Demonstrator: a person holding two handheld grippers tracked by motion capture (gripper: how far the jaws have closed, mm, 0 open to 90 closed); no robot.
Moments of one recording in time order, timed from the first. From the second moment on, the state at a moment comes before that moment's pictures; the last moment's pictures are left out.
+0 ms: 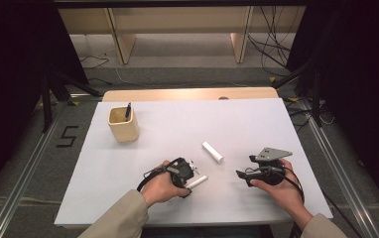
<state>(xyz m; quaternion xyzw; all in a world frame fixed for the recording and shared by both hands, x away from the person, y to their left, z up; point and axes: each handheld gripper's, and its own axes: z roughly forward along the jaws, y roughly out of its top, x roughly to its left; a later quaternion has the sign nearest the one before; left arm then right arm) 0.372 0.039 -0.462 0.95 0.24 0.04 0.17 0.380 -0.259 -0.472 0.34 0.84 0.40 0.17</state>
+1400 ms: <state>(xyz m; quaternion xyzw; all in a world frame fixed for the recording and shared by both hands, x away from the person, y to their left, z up) 0.375 0.035 -0.461 0.96 0.24 0.04 0.16 0.380 -0.260 -0.472 0.34 0.84 0.40 0.17</state>
